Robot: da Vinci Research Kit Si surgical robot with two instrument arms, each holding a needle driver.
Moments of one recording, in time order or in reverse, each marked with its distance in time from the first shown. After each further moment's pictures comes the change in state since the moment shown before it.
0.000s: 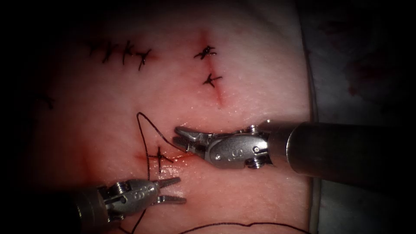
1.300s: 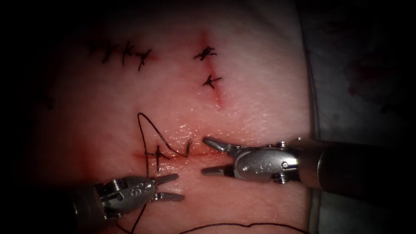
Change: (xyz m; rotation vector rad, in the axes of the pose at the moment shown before) right arm 0.000 -0.002 -0.005 -0.053 0.063 0.135; left arm 0.000 -0.001 0.000 0.041 0.048 -0.005
